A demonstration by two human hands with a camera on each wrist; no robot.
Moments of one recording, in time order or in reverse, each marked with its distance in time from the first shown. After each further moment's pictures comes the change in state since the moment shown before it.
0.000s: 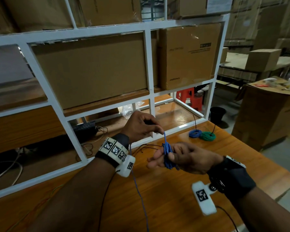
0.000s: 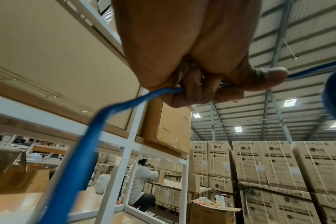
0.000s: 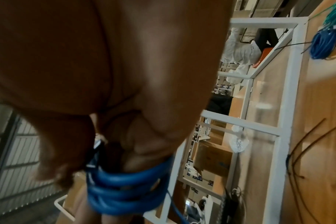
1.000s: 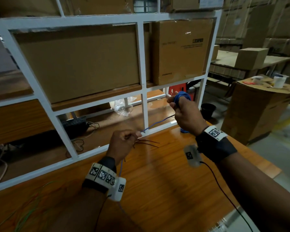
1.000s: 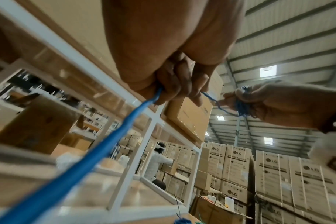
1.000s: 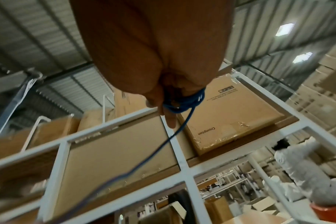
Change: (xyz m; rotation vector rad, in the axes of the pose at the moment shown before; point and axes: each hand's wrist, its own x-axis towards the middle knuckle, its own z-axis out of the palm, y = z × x) left_hand -0.058 -0.055 0.020 0.066 0.363 -0.236; right_hand 0.029 -0.053 -0.059 -1.036 1.043 0.051
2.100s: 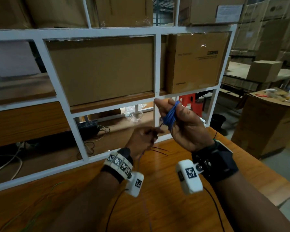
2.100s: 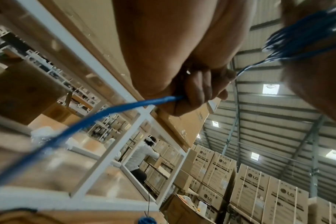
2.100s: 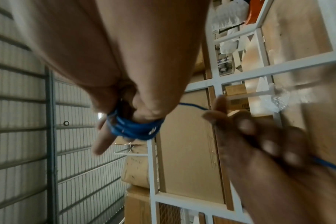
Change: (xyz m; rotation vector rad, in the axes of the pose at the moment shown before) left_hand 0.022 0.021 0.001 -0.460 -0.291 -0.173; right_hand -0.035 -0.069 0.025 1.658 -0.459 -0.072
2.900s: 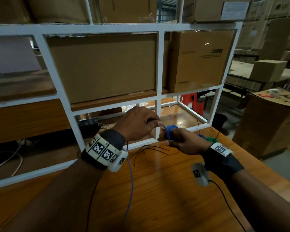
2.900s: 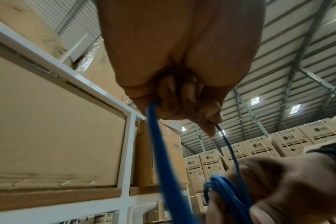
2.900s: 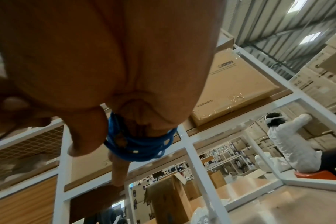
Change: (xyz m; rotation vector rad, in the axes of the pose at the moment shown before) left_hand -0.008 0.094 -0.015 1.152 -0.081 0.448; right_hand -0.003 0.007 -0.073 -1.521 -0.089 0.504
